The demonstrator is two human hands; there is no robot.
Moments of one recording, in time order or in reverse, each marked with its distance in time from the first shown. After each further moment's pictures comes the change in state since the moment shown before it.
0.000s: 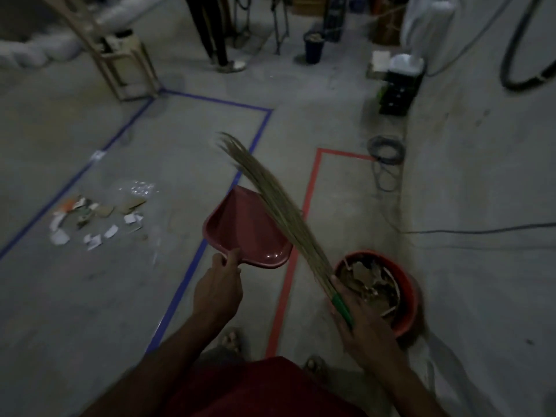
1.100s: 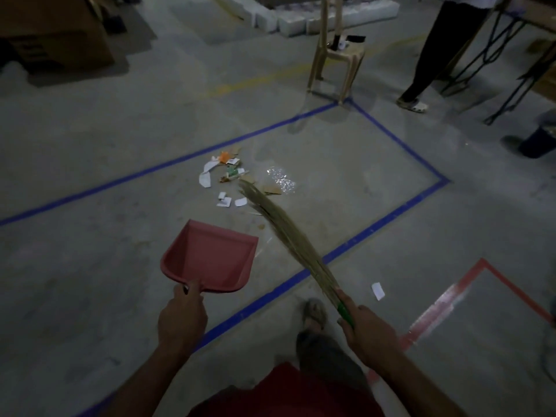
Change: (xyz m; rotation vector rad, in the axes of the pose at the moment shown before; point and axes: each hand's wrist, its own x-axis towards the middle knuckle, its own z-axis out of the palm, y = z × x) left_hand -0.002 -0.454 -0.027 -0.074 0.124 -0.856; right_hand 0.312 -0.320 0.236 -0.407 -0.621 -0.452
